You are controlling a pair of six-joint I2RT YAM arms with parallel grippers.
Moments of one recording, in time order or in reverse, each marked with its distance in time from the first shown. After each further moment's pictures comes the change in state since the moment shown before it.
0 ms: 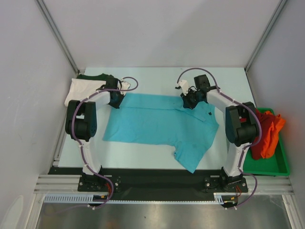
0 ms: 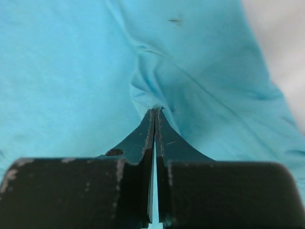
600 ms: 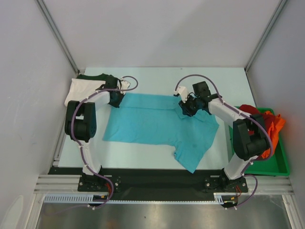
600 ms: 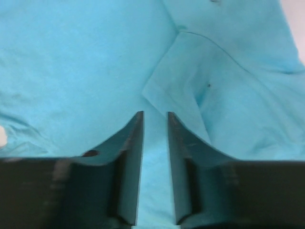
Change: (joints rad) left arm 0.000 -0.016 -0.009 0.014 0.001 0.000; right arm 0.084 -0.236 -0.217 0.018 0.076 0.021
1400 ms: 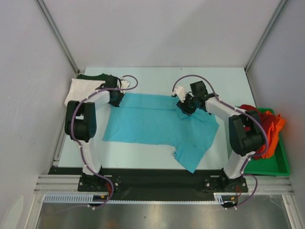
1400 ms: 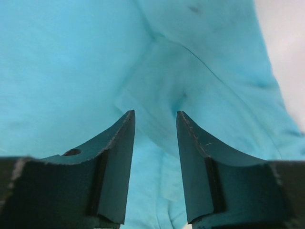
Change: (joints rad) left arm 0.000 0.000 0.024 -0.016 -0.001 0.000; right arm -0.013 0.068 0.030 0.064 0.092 -0.090
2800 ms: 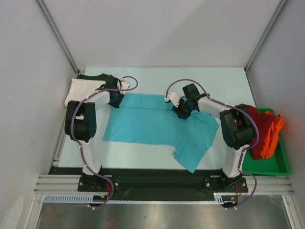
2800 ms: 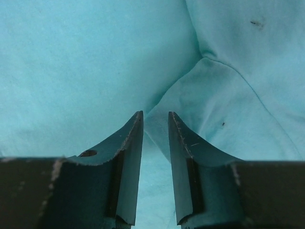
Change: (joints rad) left arm 0.000 0.000 -0.017 0.000 0.000 -0.008; right arm 0.081 0.127 0.060 -0.069 -0.033 -0.045
